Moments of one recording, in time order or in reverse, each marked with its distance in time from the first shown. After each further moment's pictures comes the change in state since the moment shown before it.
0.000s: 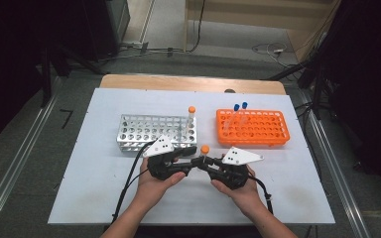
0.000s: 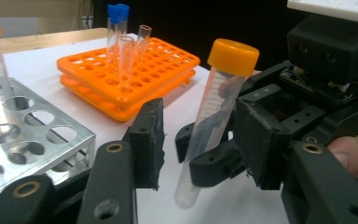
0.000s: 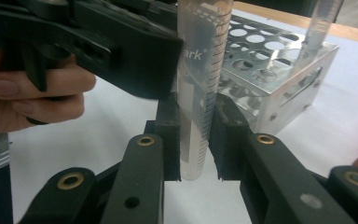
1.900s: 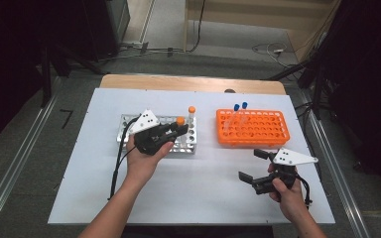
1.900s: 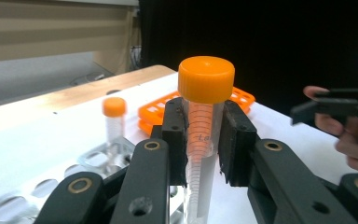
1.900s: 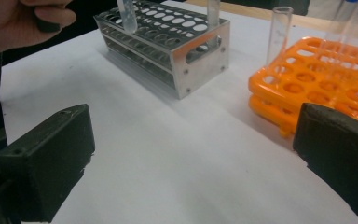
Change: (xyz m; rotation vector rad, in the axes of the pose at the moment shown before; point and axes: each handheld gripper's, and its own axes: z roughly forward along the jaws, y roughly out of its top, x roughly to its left) left arm 0.046 0.047 -0.022 -0.097 0.186 0.038; right arm -0.064 -0.033 -0.098 -0.010 -0.049 0.067
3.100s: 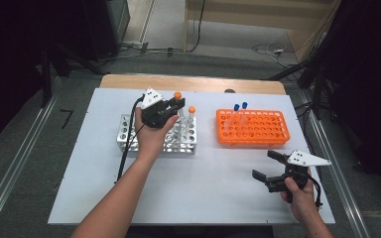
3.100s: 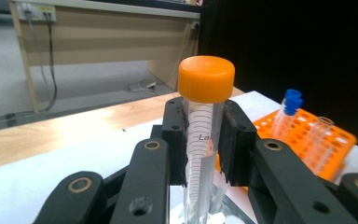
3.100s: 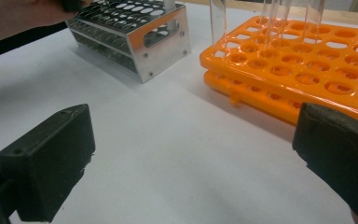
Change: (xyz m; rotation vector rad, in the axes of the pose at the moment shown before) left arm 0.049 0.008 0.058 -0.049 0.222 -0.039; right arm -0.031 -0.022 -0.017 -0.011 -0.063 0.053
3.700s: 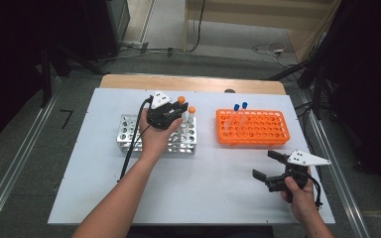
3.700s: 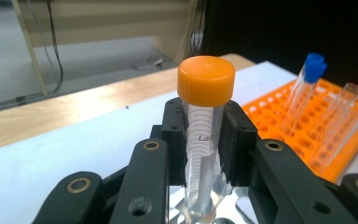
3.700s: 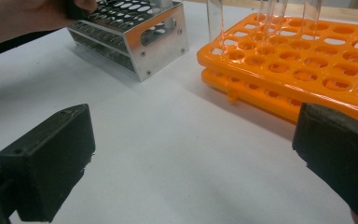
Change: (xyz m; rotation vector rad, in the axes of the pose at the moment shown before) left arm -0.004 -0.009 0.013 0.131 0.022 0.047; right arm -0.002 -0.001 0.001 0.005 0.000 0.006
